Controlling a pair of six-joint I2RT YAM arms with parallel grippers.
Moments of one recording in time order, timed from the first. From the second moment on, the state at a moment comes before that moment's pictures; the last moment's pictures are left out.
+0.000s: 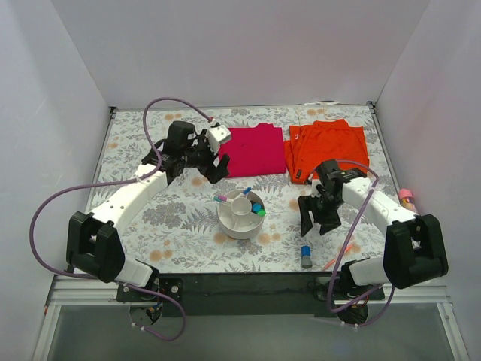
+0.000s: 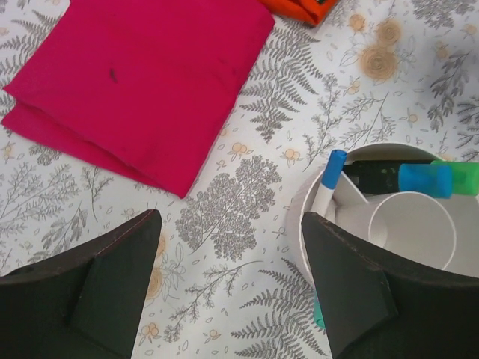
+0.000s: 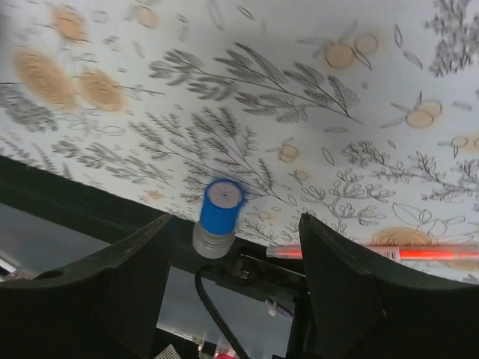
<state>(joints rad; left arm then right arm) -0.43 1.43 1.17 -0.36 0.50 0.35 0.30 1.35 0.88 -0.98 -0.33 0.10</state>
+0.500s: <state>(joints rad) -0.43 1.41 1.02 -0.25 0.41 0.38 0.34 1.40 0.77 -1.01 -0.28 0.24</state>
